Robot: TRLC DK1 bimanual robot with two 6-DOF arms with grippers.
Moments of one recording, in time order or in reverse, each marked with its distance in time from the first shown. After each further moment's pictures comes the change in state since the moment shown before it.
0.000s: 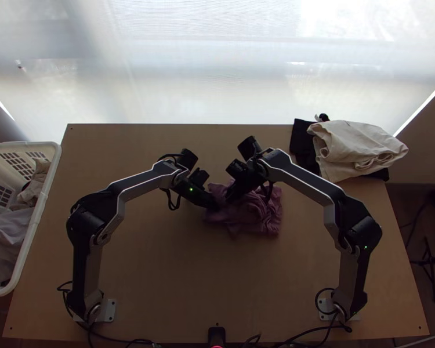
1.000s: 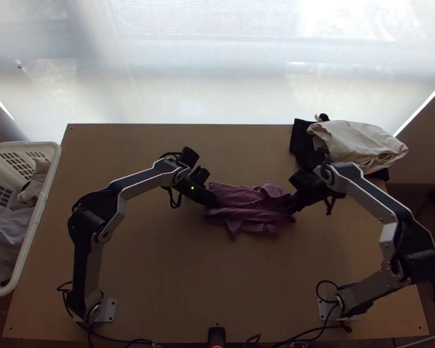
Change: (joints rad) left arm 0.013 0.035 0.037 -0.007 -0.094 0.029; right arm -0.405 -0.347 -0.444 -0.097 0.054 -0.262
